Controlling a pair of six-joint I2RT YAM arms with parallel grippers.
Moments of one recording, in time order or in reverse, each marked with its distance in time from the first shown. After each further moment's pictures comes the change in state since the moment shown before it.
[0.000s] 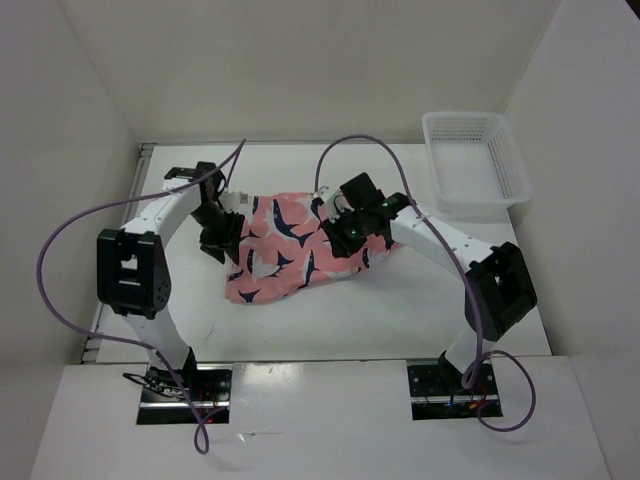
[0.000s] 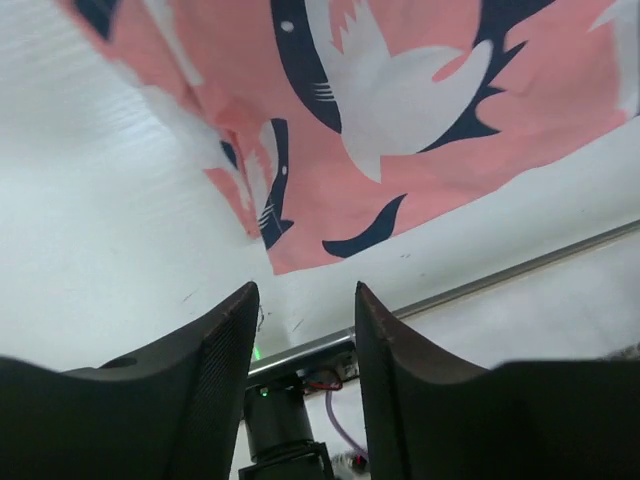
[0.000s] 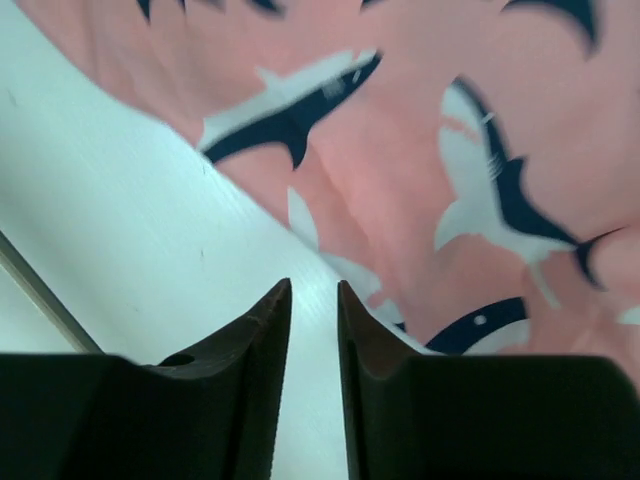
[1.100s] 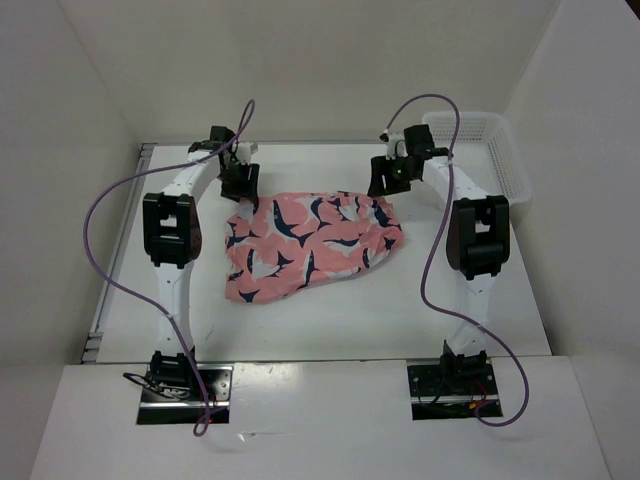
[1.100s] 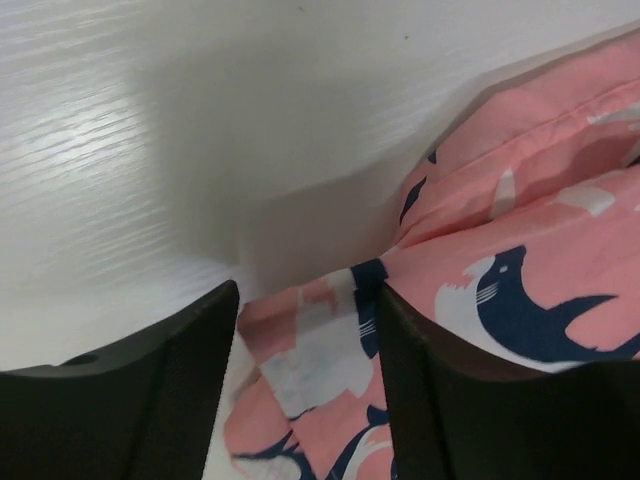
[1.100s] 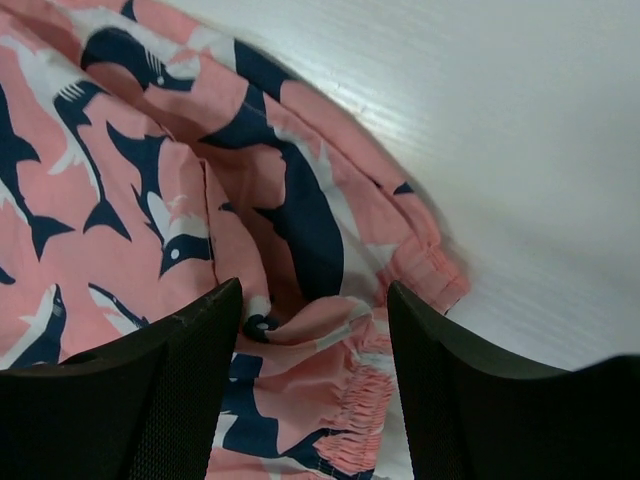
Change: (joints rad) left arm 0.040 0.540 0.654 0.334 -0.002 -0.002; right arm -0.494 0.472 0.518 0.040 -0.134 0.127
